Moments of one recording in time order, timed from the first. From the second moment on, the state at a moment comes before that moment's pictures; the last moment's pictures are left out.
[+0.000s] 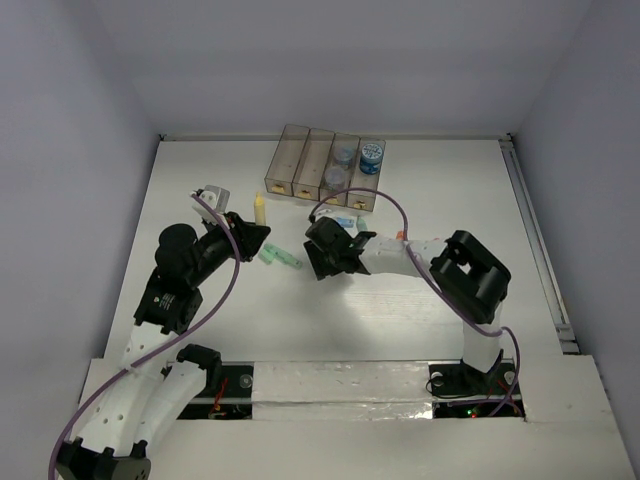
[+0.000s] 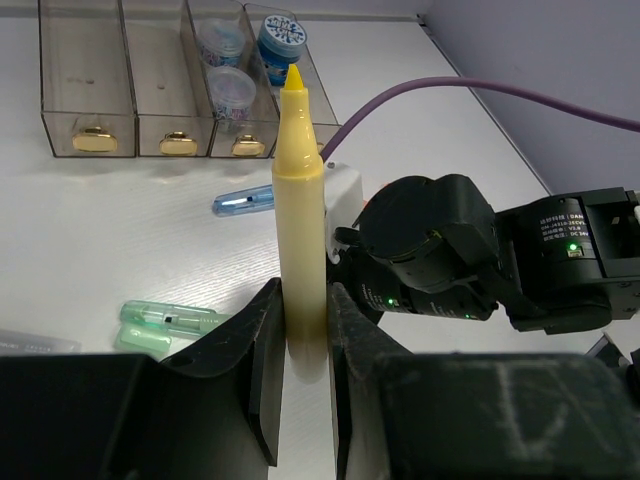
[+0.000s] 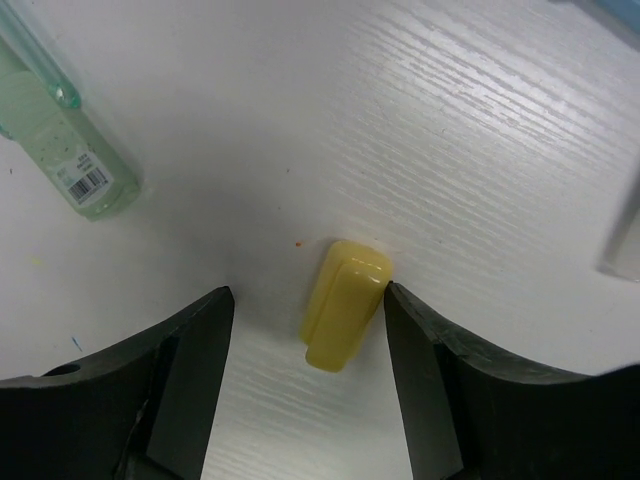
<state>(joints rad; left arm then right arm) -0.29 0.66 0.70 -0.19 0.33 -0.35 0.90 1.92 1.23 -0.28 0.24 0.39</state>
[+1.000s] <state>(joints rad) -0.29 0.68 0.70 -0.18 0.36 -0.36 0.84 1.84 1.28 -0.28 0.32 0.43</state>
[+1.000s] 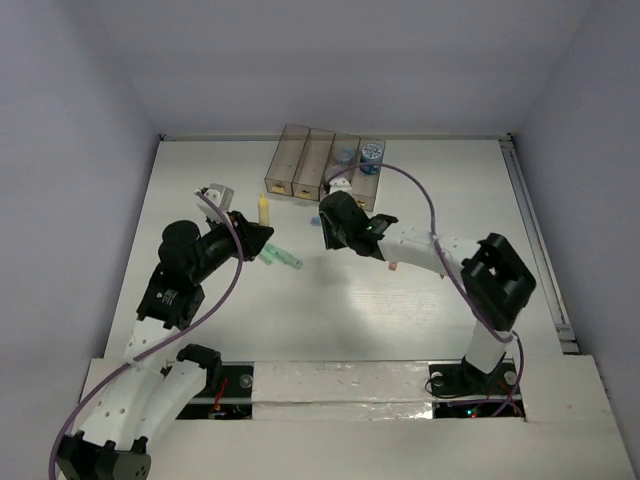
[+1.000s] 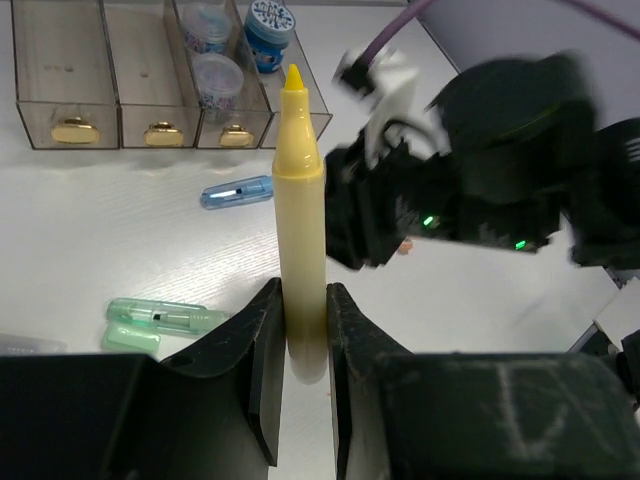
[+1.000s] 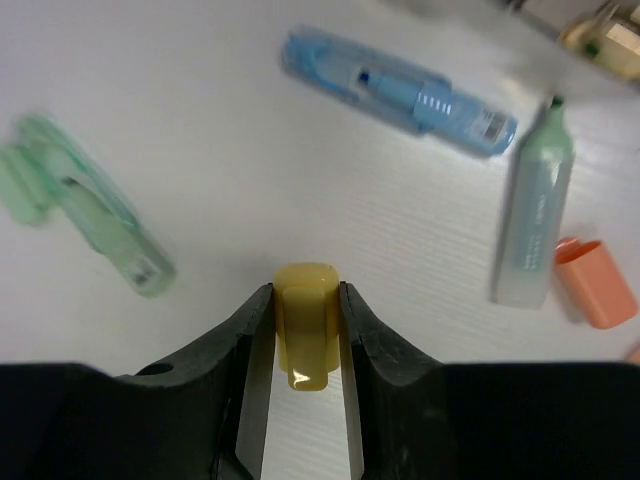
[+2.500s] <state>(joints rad) -0.29 0.76 0.70 -0.17 0.36 -0.36 0.93 1.73 1.52 0.29 0.12 0.65</state>
